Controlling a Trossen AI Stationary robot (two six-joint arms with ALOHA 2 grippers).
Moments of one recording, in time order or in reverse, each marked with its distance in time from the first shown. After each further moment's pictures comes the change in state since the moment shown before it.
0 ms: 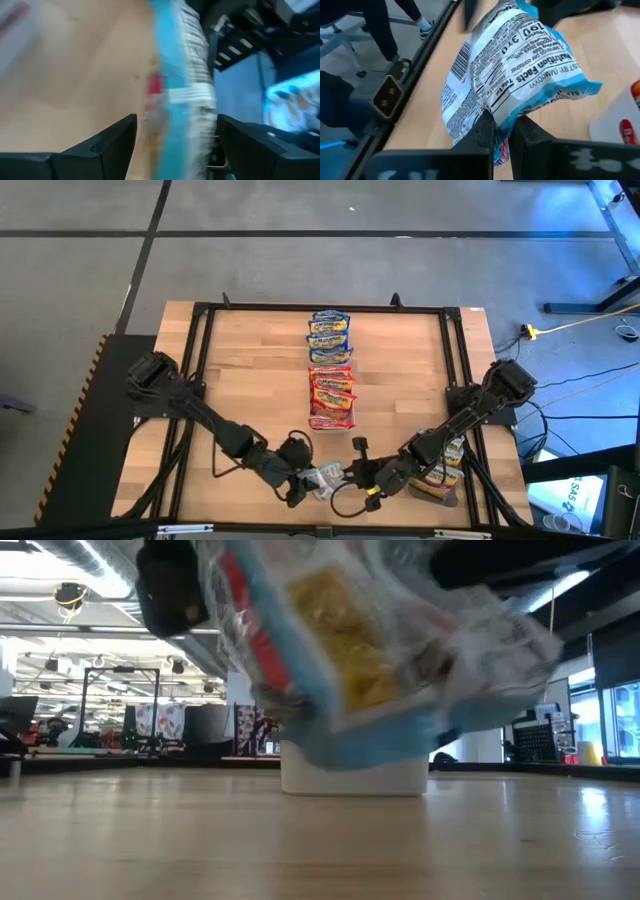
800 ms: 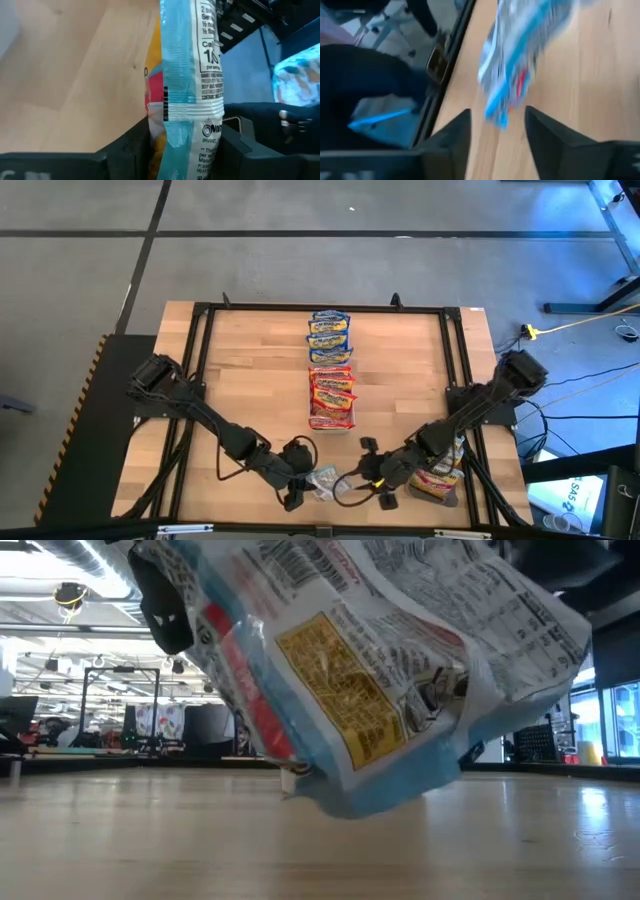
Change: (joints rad) left arm 0.004 0.044 0.000 0.016 0.063 0.117; right arm -0.013 -0.126 0.002 -0.225 -0.267 0.176
